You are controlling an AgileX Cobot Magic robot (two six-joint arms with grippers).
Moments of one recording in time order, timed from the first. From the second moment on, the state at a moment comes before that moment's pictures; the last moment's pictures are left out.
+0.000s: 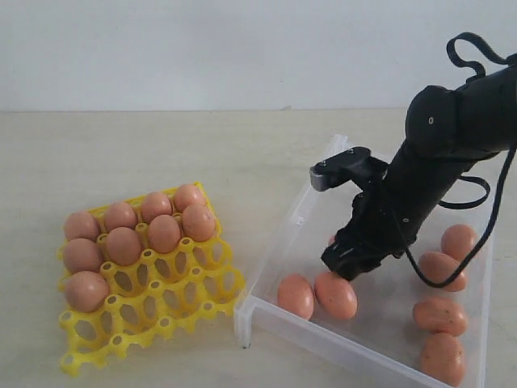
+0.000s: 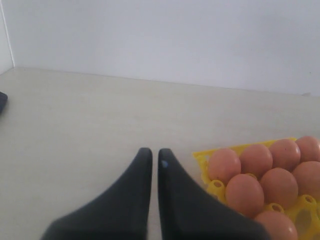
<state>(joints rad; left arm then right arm) 0.06 0.00 0.00 0.03 0.26 -0.09 0.26 1.85 -1.04 0.28 0.66 -0.48</state>
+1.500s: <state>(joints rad) 0.06 0.00 0.00 0.03 0.26 -0.09 0.26 1.48 -0.81 -0.81 -1.11 1.16</state>
